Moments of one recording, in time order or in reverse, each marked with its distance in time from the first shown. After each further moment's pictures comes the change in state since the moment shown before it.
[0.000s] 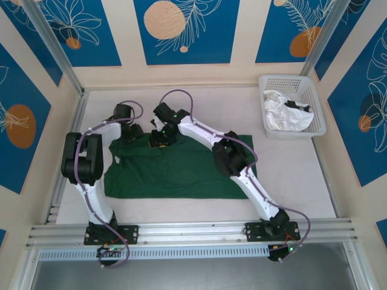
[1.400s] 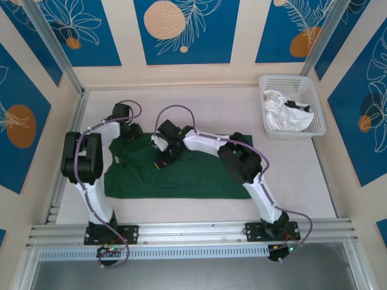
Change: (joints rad) left arm 0.017 0.012 0.013 -0.006 0.025 0.000; right arm 0.069 -0.291 -0.591 0.242 -0.119 -0.259
